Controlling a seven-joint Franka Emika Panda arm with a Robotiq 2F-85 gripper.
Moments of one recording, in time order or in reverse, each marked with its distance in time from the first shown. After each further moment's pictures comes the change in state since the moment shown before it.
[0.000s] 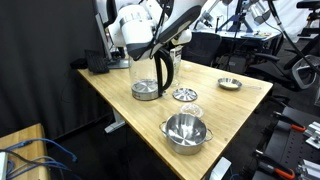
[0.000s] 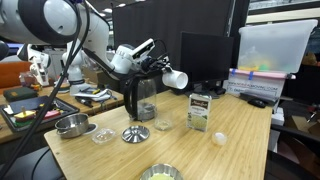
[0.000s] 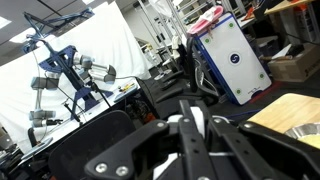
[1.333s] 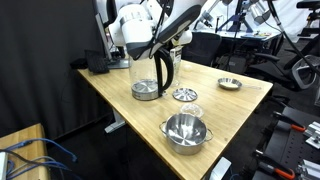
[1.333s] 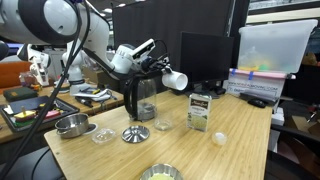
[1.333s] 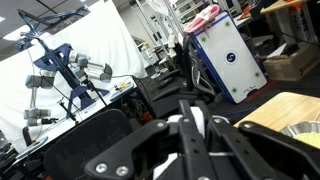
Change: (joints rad) arm -0.003 0.000 0.000 0.003 0.019 0.000 0.001
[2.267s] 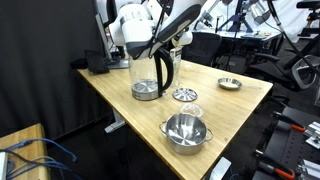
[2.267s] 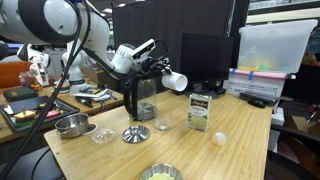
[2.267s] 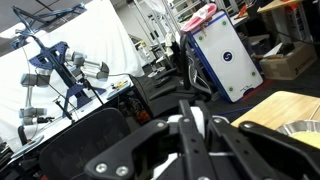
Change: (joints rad) arm -0.002 0.000 0.000 0.002 0.017 0.000 0.000
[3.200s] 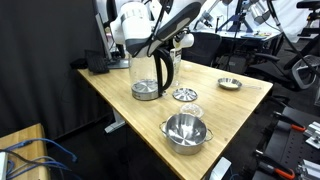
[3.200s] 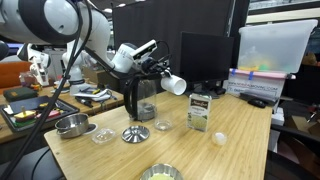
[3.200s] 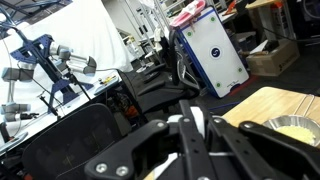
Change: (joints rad) arm -0.010 -0.002 0.000 0.008 0.062 0.000 0.004
